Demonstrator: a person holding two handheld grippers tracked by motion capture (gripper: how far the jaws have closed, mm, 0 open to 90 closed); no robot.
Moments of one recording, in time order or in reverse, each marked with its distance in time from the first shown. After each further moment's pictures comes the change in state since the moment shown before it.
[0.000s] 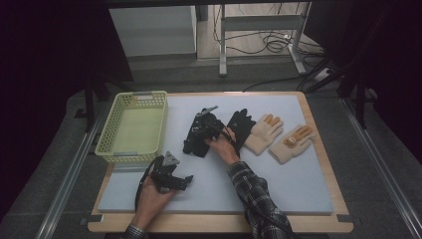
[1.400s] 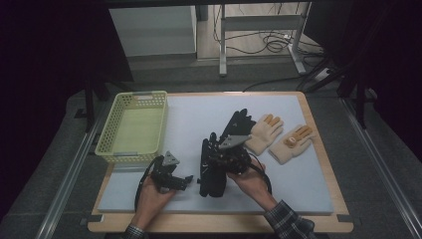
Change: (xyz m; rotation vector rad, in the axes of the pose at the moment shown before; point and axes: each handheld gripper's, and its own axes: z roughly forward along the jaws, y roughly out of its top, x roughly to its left) left arm 0.000 0.000 0.000 -0.004 -0.002 -0.007; right arm 0.058 -0.081 -0.160 -0.115 0.166 -0.058
